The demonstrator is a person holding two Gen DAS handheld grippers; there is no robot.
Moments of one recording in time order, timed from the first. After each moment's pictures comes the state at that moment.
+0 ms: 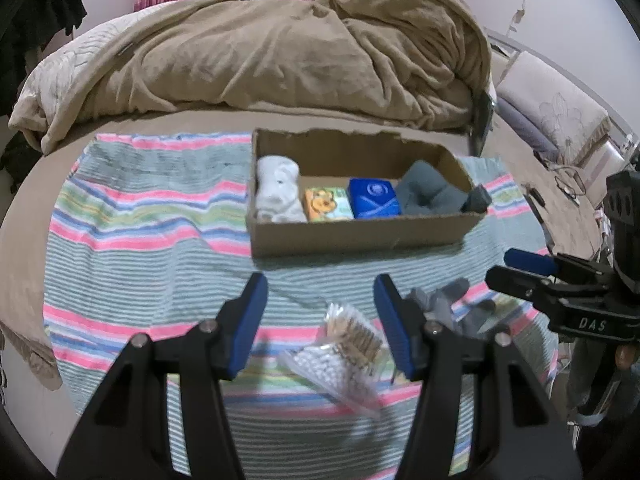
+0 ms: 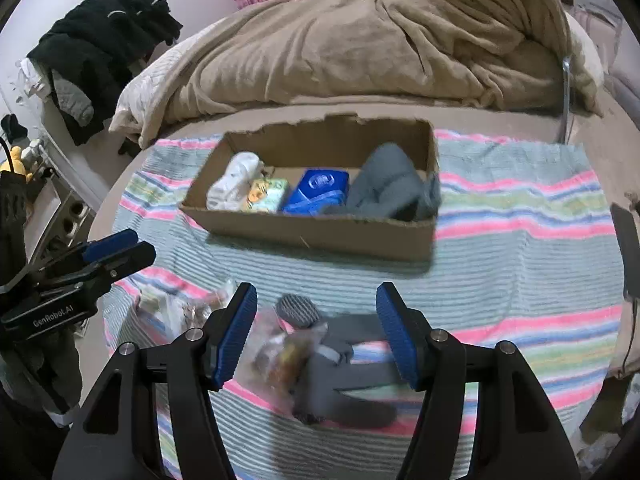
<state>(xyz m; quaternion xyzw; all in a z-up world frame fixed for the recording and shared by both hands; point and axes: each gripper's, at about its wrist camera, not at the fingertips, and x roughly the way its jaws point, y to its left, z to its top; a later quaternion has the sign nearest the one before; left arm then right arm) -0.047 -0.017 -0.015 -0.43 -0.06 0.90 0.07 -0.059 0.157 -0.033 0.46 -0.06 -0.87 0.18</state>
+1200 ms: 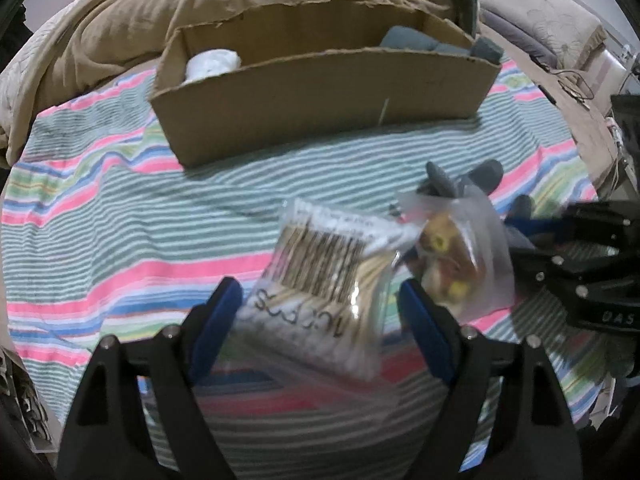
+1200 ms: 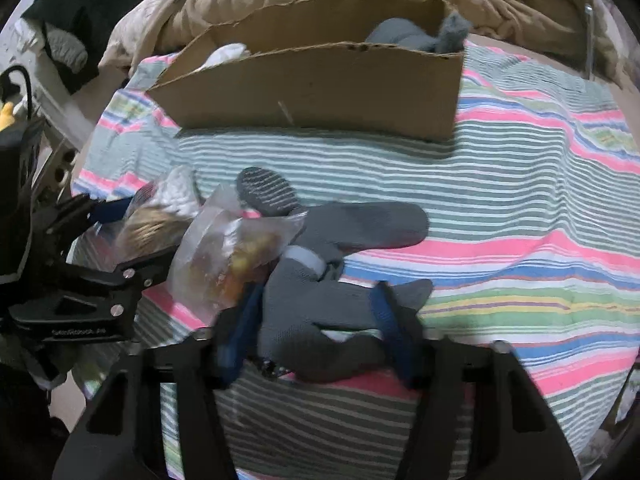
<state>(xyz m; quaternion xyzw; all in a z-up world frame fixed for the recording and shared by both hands) -0.048 0.028 -0.109 -0.51 0.04 0.86 0.10 -0.042 0.144 -0.112 0.53 -0.02 -0.82 0.21</state>
